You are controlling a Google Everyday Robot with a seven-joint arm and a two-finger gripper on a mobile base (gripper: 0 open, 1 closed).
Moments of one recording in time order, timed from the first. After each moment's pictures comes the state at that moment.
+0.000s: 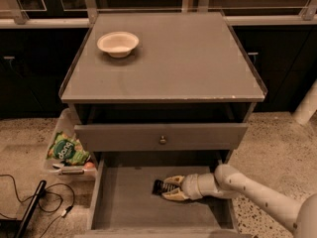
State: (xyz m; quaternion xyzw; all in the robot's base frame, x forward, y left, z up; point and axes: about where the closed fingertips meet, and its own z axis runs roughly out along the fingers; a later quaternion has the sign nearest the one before) arm 0.526 -0.070 0.345 -0.54 0.68 0.34 0.37
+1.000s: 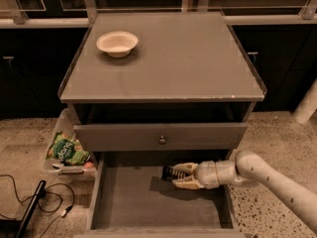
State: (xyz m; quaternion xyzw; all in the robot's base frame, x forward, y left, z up) arm 0.521 -0.098 0.472 -0.54 0.62 0.39 0.41
